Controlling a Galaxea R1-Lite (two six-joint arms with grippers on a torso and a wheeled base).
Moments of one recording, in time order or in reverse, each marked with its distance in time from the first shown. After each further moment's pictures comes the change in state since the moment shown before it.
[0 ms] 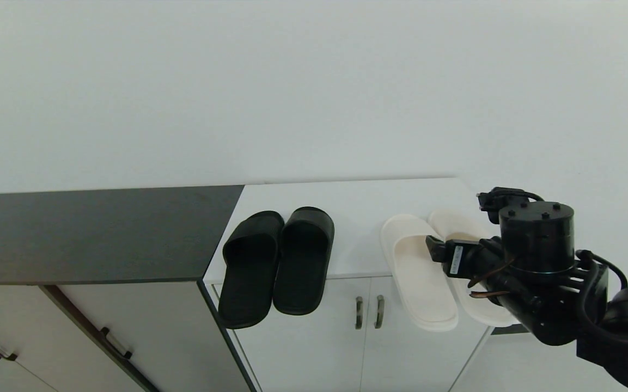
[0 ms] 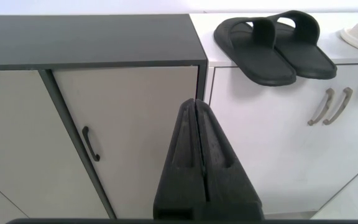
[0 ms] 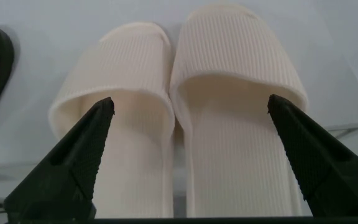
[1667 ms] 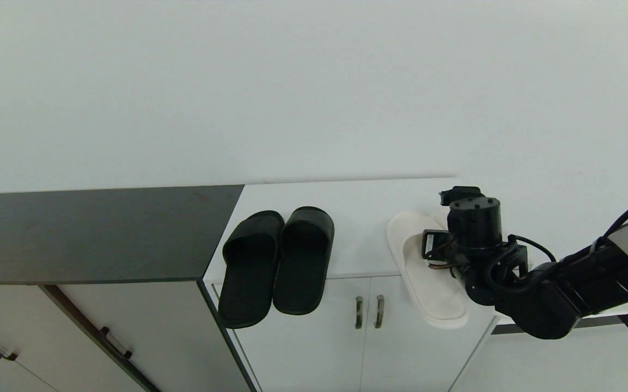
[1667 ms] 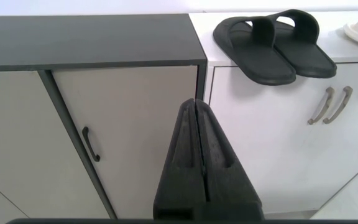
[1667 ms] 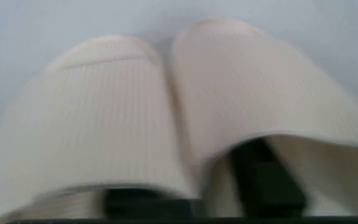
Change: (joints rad) left arm 0.000 0.000 0.000 0.000 -0.001 0.005; right arm -0.090 0.265 -0.207 -0.069 -0.037 -0.104
